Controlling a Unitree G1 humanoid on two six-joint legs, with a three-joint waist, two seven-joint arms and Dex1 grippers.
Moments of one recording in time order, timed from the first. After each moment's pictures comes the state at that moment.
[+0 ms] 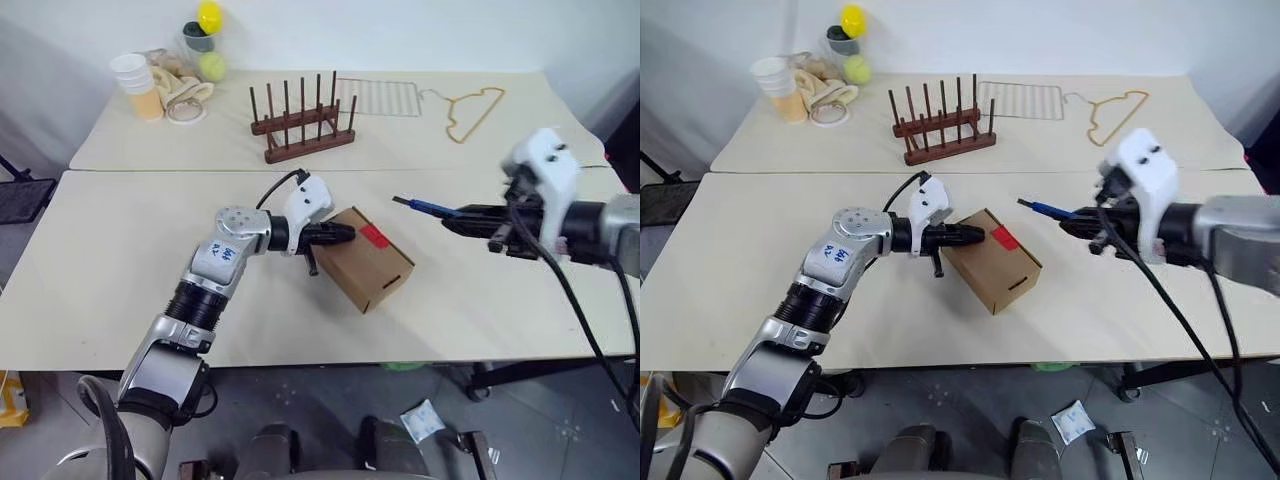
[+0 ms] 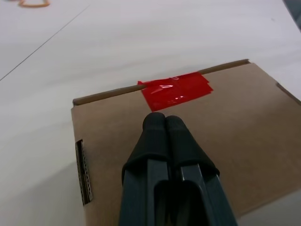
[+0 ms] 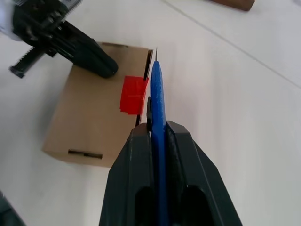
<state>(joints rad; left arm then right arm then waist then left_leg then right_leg) -0.88 0.32 -0.23 0.33 -0.13 0.41 -0.87 -0.80 -1.06 -0.05 -0.39 1.08 1.30 0.37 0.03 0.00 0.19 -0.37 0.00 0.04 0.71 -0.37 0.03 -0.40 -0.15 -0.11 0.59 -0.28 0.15</state>
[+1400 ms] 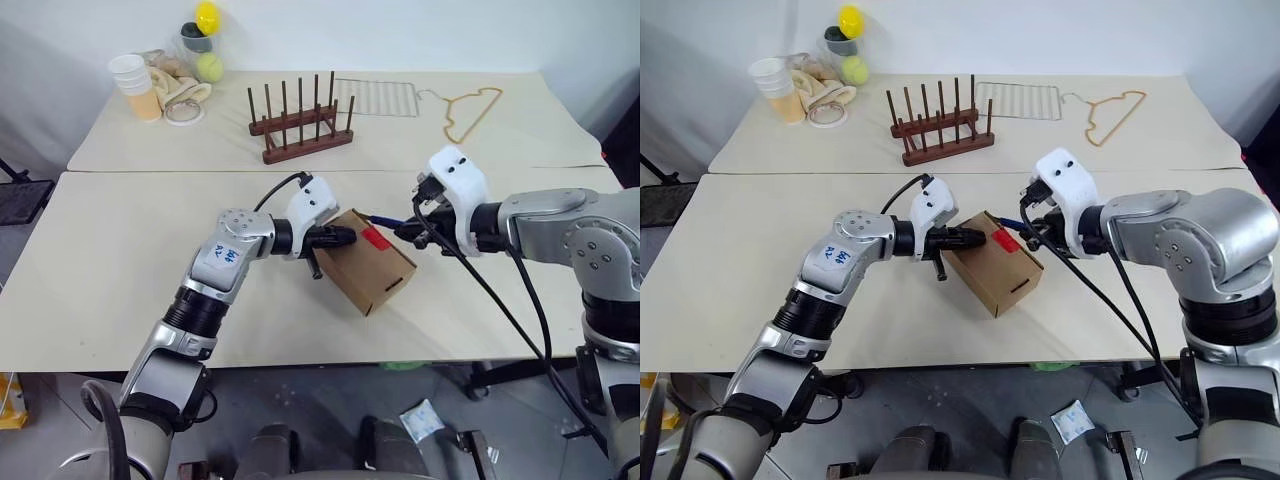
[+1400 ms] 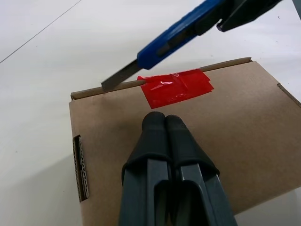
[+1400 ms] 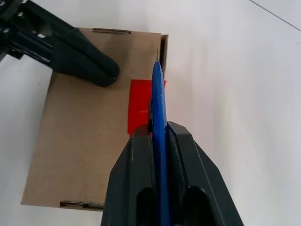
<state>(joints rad) -0.84 0.32 -0.23 0.20 -0.12 0.56 -0.86 -0.91 -0.76 0.08 -0.35 0.76 1.51 0.39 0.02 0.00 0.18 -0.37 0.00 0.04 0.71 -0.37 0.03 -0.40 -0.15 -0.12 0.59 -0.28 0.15</state>
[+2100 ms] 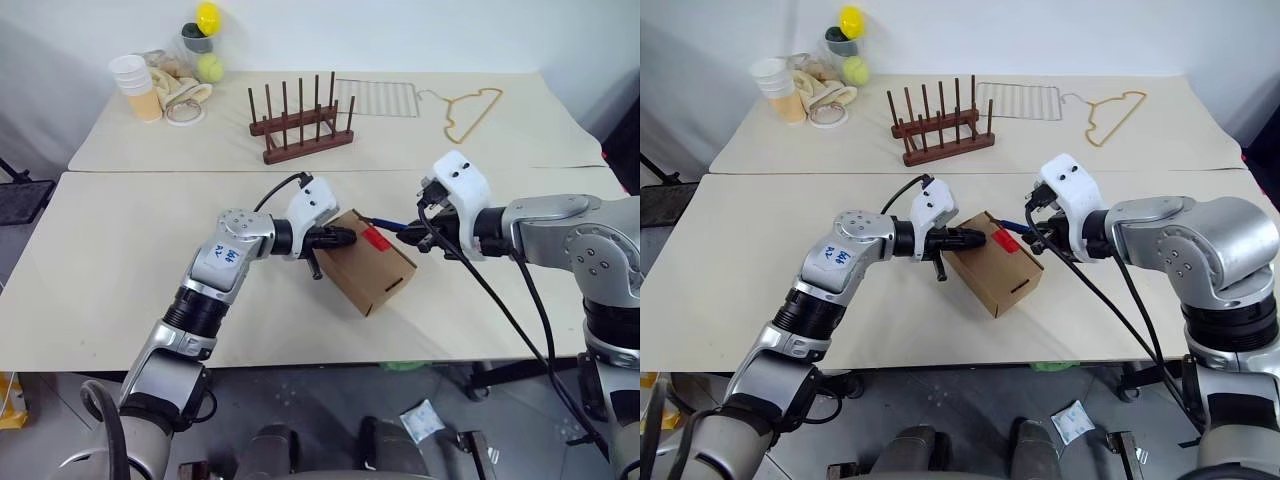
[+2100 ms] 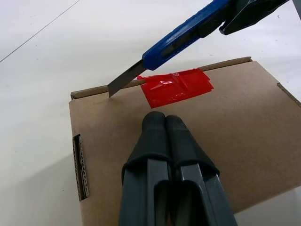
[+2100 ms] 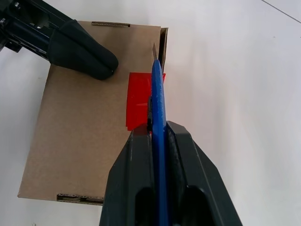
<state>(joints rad) -0.84 0.33 -0.24 0.19 -0.12 0.56 -0.86 -0.88 -0.76 0.06 -0.35 0.72 1.49 0.43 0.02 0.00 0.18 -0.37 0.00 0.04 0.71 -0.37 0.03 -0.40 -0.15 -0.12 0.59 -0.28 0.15</state>
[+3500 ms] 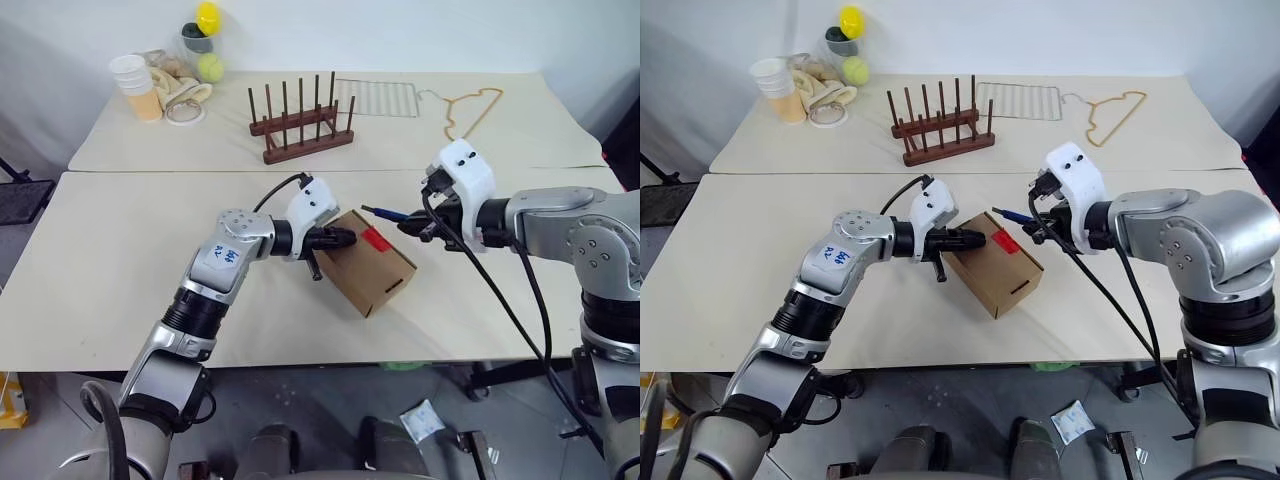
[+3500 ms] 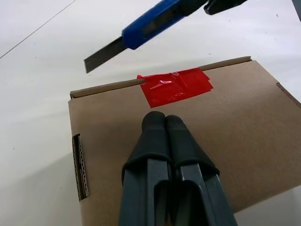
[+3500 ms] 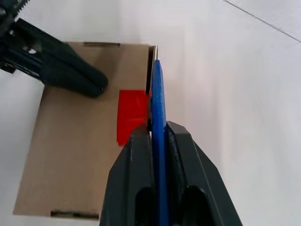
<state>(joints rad) -0.84 0.33 -0.24 0.17 -0.12 0.59 -0.86 -0.90 -0.73 0.03 -0.32 0.69 1.49 0.45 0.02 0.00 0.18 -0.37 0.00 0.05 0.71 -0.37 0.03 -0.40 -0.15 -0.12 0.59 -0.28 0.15</state>
